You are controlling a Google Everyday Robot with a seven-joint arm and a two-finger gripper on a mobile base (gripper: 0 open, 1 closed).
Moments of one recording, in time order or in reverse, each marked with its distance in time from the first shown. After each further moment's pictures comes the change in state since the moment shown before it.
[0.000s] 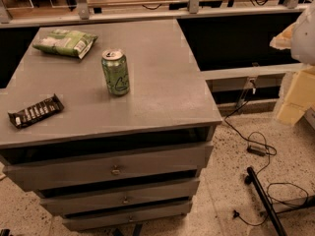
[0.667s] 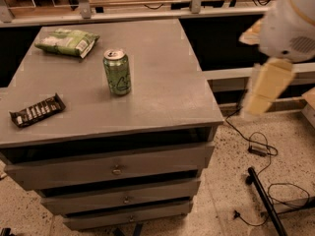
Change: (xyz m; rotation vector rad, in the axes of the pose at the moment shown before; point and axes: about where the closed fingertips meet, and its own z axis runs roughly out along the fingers) arm -0.050 -0.007 0.014 -0.022 -0.077 -0.072
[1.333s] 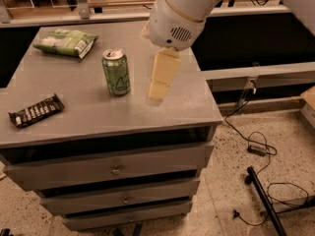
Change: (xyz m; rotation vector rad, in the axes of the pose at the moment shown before) arm -0.181 0.000 0.064 -0.156 -0.235 -0.252
